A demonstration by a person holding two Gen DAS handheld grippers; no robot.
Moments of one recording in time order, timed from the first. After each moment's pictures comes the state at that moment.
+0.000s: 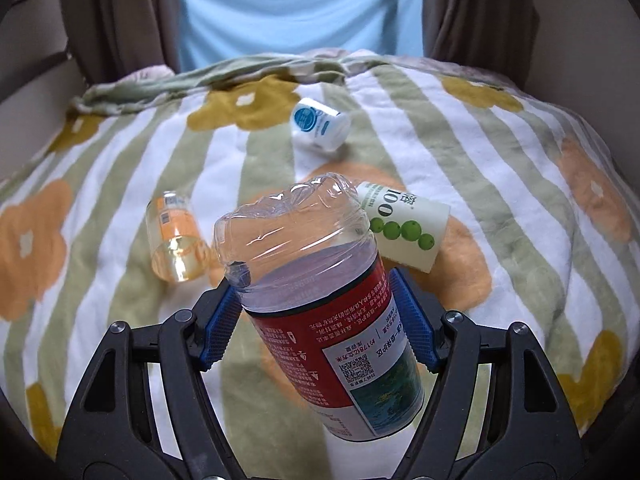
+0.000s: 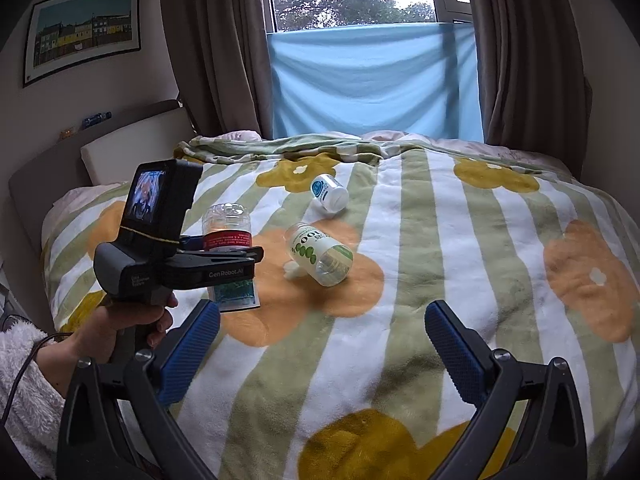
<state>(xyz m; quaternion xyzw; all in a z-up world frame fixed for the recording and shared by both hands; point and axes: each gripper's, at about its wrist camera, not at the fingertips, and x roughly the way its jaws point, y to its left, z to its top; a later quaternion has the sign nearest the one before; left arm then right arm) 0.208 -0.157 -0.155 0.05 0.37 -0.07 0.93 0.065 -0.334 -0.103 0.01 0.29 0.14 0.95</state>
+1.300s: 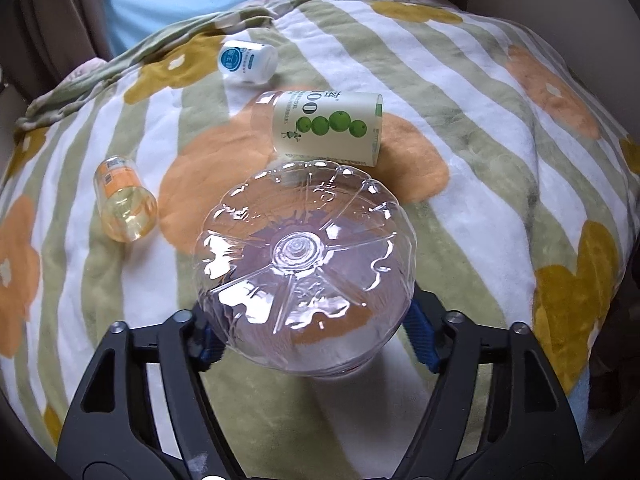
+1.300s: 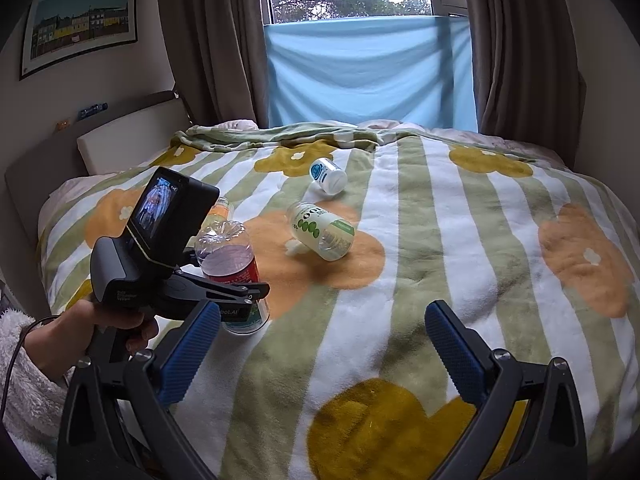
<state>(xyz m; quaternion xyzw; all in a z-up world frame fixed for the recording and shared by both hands) 0.180 -0.174 -0.180 0.12 0.46 -0.16 0.87 0.045 -0.329 -0.118 0.01 0.30 0.13 0.95</state>
